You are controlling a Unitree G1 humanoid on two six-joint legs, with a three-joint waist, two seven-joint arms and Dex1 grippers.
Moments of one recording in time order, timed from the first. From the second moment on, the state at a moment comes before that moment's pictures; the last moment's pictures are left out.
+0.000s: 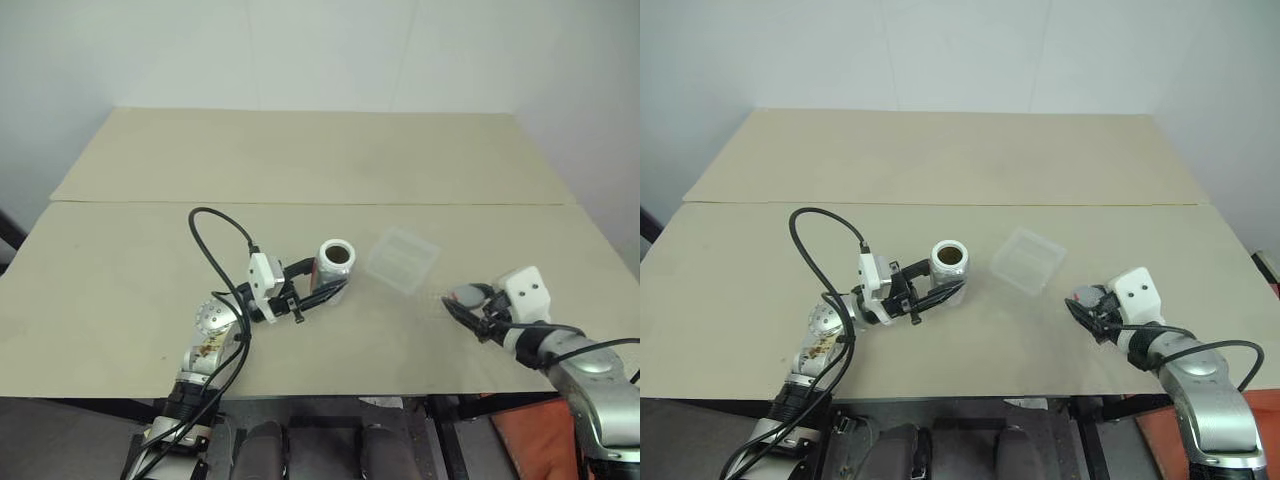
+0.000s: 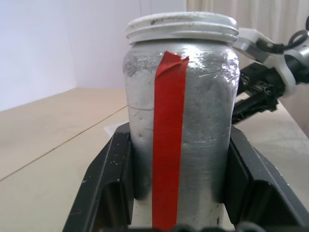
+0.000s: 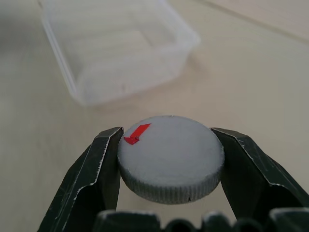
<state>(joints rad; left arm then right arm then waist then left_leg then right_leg) -0.33 0.23 -0.10 0.16 -0.35 -0.20 -1.01 0.06 -0.63 -0.21 -0.38 0.28 0.57 0.51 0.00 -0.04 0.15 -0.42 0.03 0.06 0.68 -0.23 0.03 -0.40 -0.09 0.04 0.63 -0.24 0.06</state>
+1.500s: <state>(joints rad) -1.25 0.28 -0.61 1.17 0.81 -0.81 0.08 0.14 -0.69 -0.29 -0.68 0.32 0.64 0.54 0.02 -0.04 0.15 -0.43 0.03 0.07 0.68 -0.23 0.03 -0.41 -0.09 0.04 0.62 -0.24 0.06</state>
